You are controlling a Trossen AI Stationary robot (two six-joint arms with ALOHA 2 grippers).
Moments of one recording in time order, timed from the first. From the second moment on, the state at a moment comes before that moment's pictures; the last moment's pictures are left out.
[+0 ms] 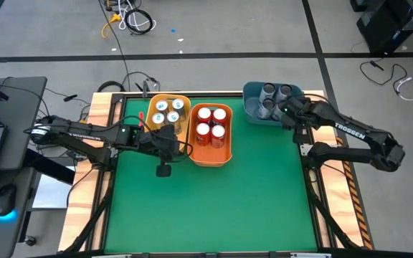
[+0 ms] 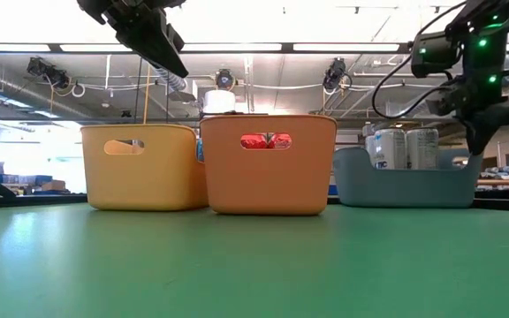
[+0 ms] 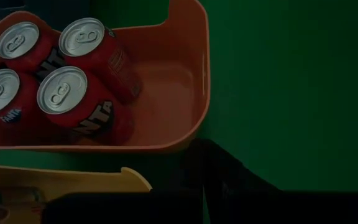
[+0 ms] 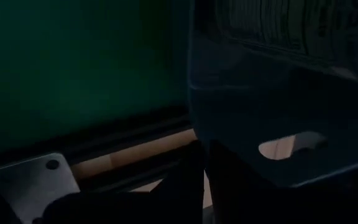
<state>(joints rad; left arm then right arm) -0.08 1.21 0.99 -0.57 -0.12 0.04 -0.73 0.96 0.72 -1.15 0.38 -0.65</state>
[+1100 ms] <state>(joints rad) -0.08 1.21 0.99 -0.57 -0.13 0.00 -0.33 1.19 0.93 -1.21 0.05 -0.09</state>
